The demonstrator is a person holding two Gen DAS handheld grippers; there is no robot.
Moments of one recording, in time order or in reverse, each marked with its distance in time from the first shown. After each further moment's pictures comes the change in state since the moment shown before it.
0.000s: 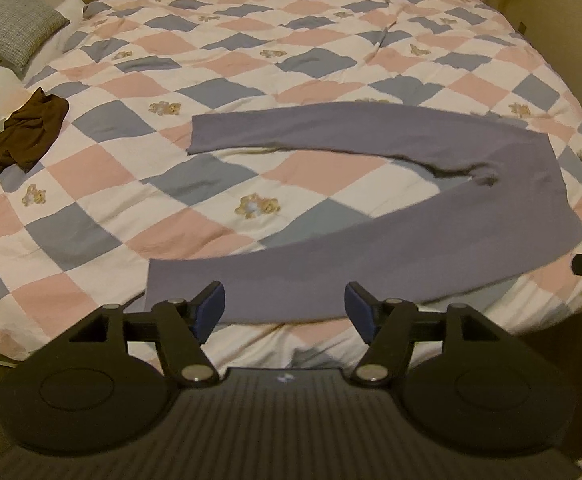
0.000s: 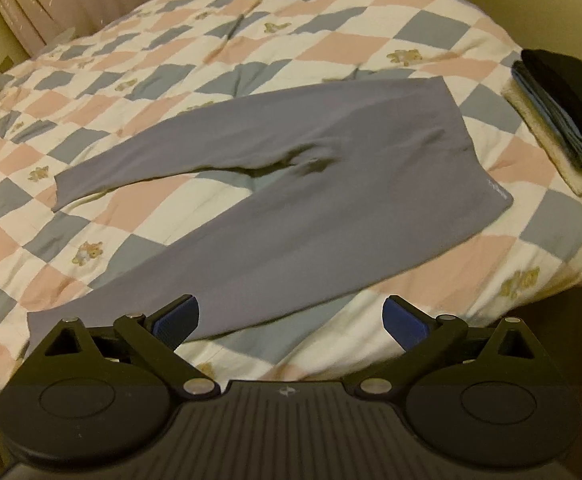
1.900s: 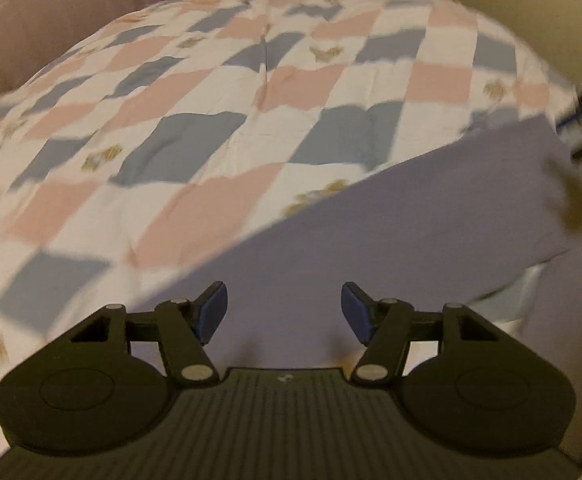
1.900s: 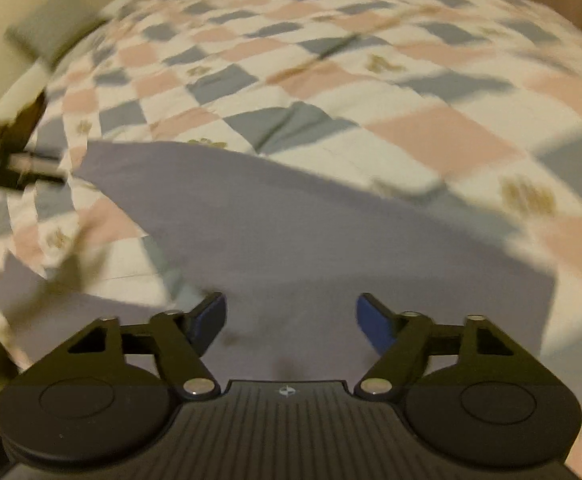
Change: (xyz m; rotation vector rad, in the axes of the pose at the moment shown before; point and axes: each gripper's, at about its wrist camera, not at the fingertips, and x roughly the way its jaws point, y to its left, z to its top) left arm 0.333 -0.069 0.254 0.480 -0.084 -0.252; right arm 0.212 -0.124 0.257 -0.599 0.005 0.349
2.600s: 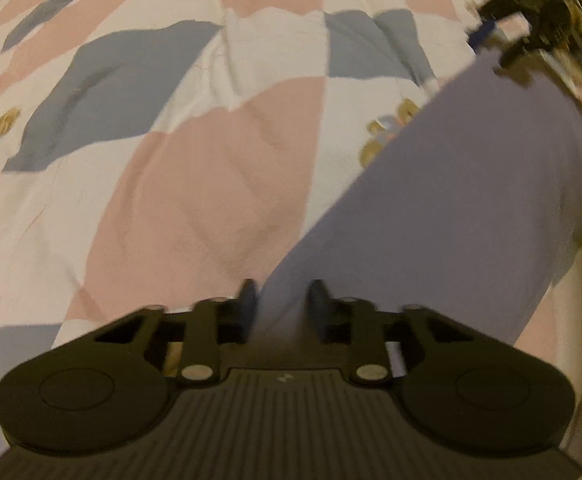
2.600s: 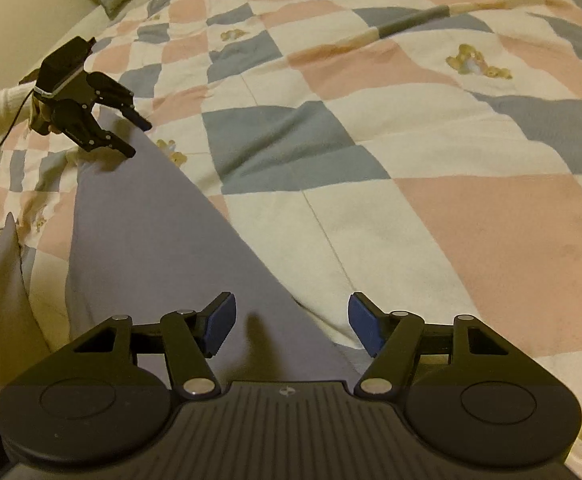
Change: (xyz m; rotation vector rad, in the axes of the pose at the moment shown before) left arm 0.140 0.080 -0.004 0.203 0.120 -0.278; right arm 0.167 -0.102 0.101 -0.187 0.101 0.260
